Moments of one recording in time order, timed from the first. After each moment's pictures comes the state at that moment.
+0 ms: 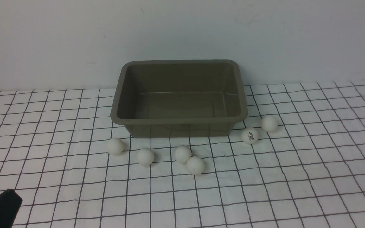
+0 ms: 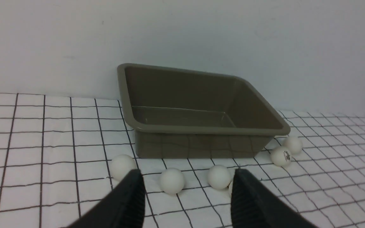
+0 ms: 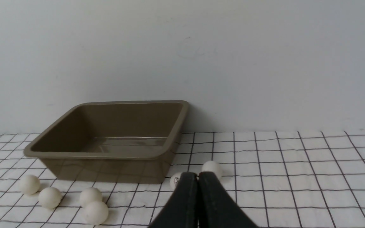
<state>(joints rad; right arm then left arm) 0.04 -0.01 -0.45 0.37 0.76 -0.21 0.13 0.08 -0.28 -0.83 0.58 0.47</state>
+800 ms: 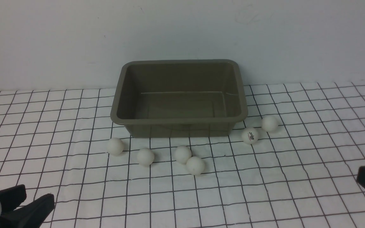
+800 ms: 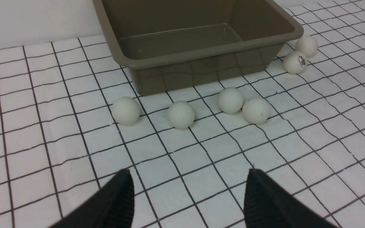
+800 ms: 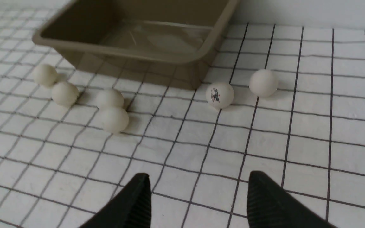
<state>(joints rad) 0.04 0.79 -0.51 0.80 0.64 -0.83 0.13 0.37 -0.36 -0.80 0.70 0.75</state>
